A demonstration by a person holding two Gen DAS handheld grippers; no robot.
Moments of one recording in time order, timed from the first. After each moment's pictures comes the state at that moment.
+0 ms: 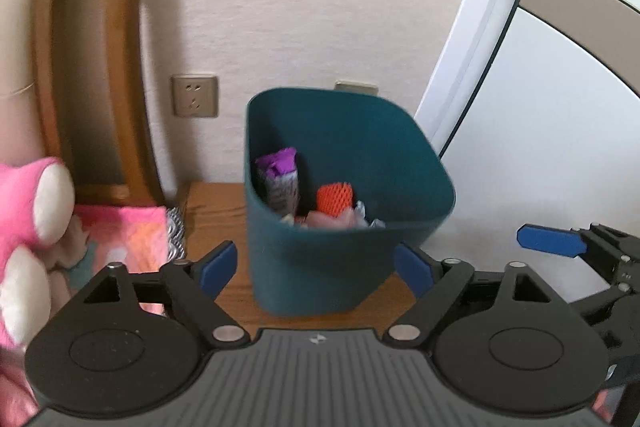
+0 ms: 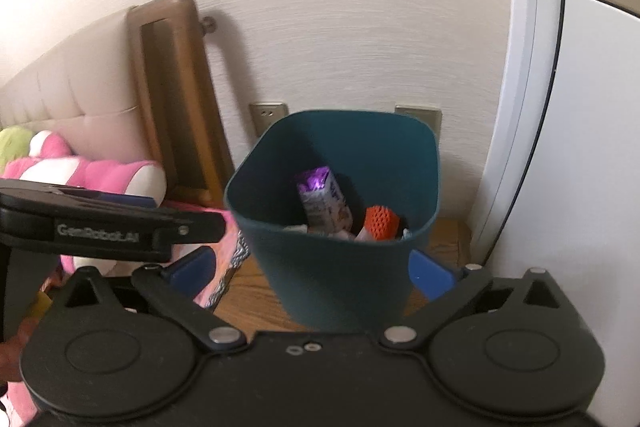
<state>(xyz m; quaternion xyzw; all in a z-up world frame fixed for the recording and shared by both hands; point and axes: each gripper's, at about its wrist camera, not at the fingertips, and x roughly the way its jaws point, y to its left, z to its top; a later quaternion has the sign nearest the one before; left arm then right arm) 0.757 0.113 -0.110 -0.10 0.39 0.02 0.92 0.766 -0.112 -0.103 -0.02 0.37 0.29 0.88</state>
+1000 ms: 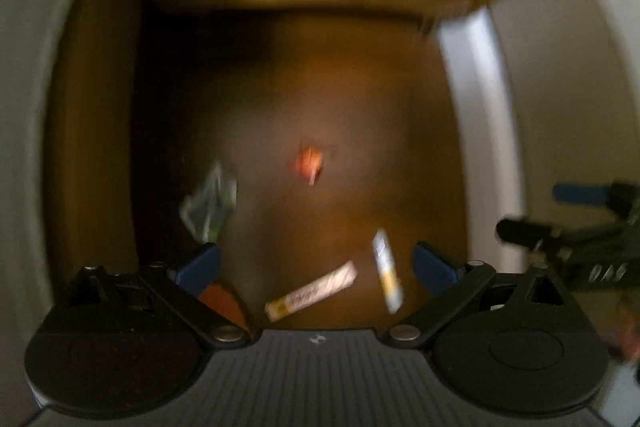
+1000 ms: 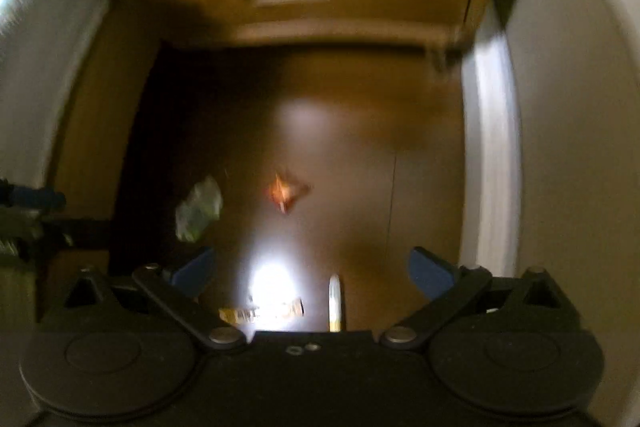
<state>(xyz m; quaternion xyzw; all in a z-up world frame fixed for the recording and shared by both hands) 0.535 0.048 -0.617 -0.10 0.69 0.03 0.72 0.567 -0.186 -0.598 -0.02 0.65 0.23 0.72</state>
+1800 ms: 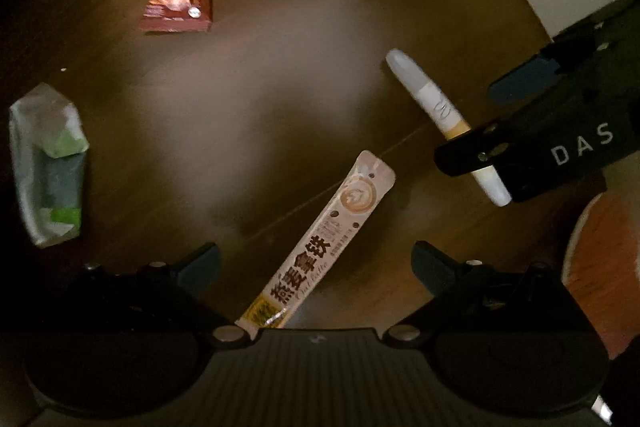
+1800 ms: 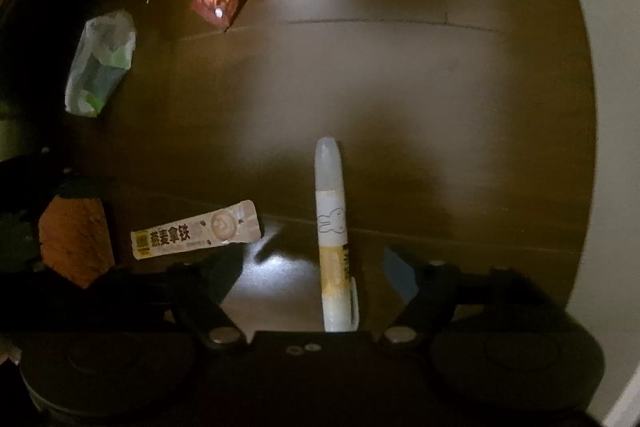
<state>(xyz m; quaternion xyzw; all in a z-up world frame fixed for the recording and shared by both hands) 0.453 -0.026 -0.880 0.08 0.72 -0.13 0.68 0.477 -0.182 -0.849 -0.01 0.73 0.24 0.63</state>
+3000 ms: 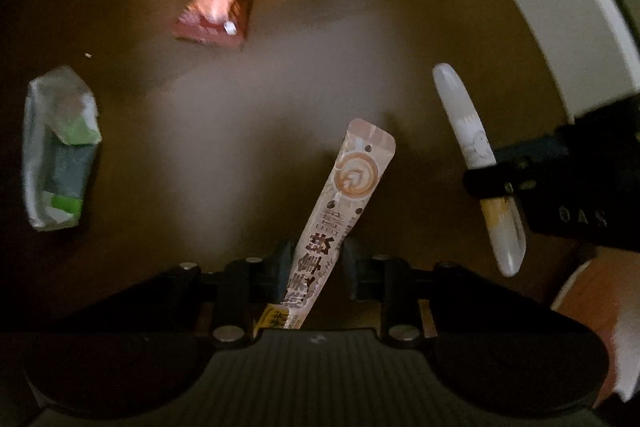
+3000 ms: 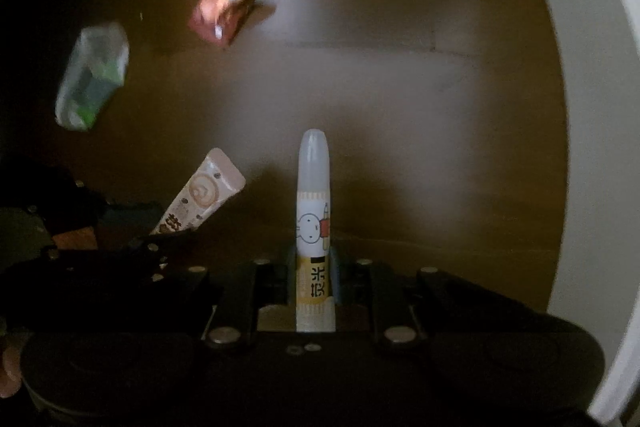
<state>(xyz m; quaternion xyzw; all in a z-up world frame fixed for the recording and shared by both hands) 0.454 -0.021 -0.863 0.00 0.69 -0.08 0.72 0.468 -0.171 -0.830 -0.03 0.70 0.20 0.68</state>
